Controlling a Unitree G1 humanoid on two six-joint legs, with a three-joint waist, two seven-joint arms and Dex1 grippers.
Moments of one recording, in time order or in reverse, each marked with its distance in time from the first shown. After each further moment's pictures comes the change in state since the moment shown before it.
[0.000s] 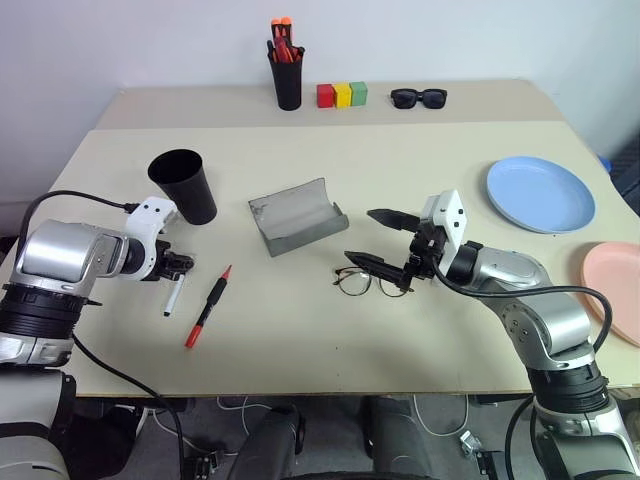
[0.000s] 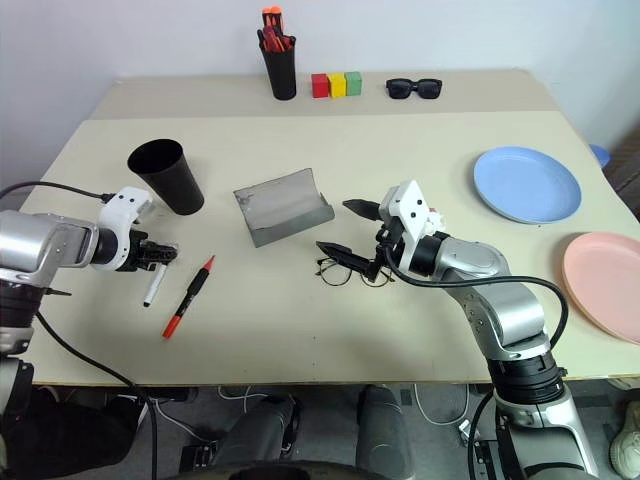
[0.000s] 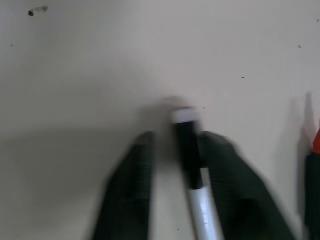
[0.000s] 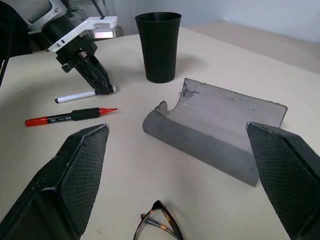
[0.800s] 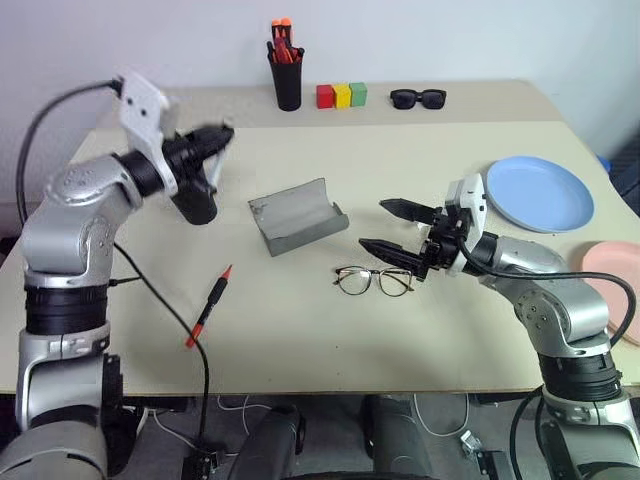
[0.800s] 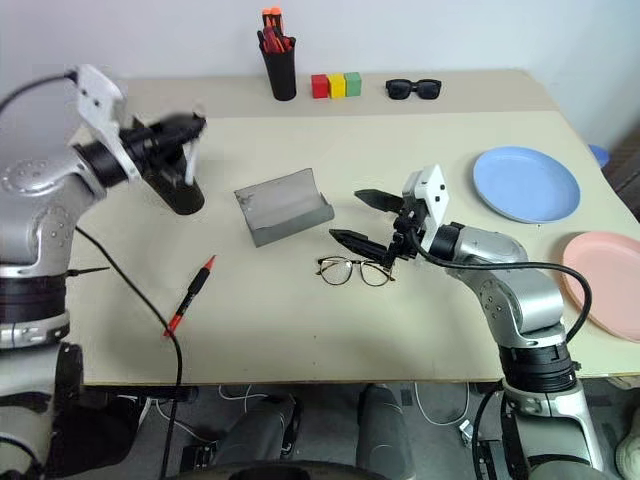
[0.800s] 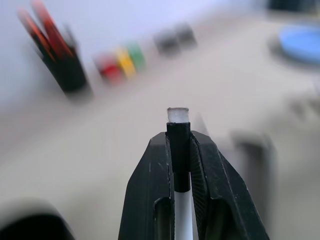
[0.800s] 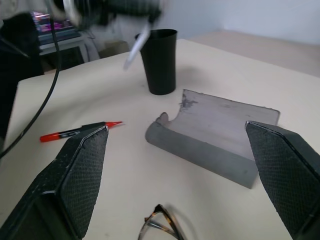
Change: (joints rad) left arm -0.081 -0.241 0.302 -0.120 -0.017 -0.770 0.002; right arm -0.047 -0.021 -0.083 0.071 0.088 0.043 0.070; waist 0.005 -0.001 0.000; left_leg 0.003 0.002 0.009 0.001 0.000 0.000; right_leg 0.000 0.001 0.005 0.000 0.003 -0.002
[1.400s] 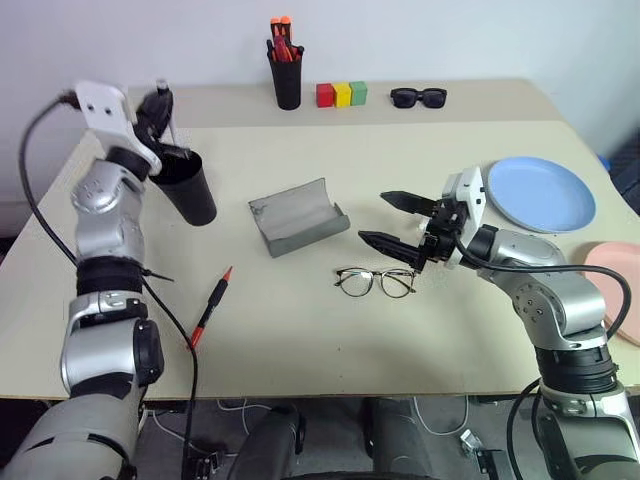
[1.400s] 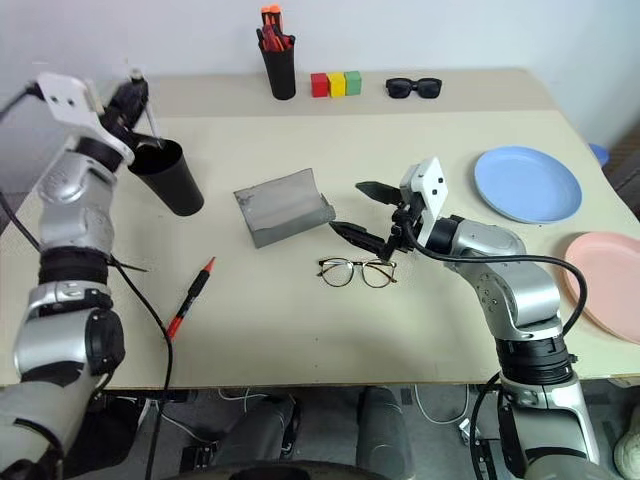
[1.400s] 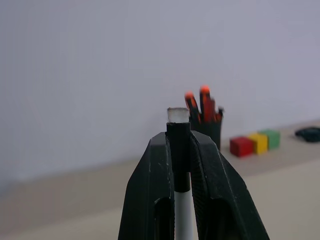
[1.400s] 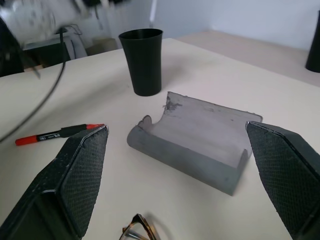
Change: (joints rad) left arm -0.123 -0.166 0.118 0.674 0.134 -0.641 0.207; right arm -0.028 0.001 0.009 0.015 -0.037 -0.016 -0.020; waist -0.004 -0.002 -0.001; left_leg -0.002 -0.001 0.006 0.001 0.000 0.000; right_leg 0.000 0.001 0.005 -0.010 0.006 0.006
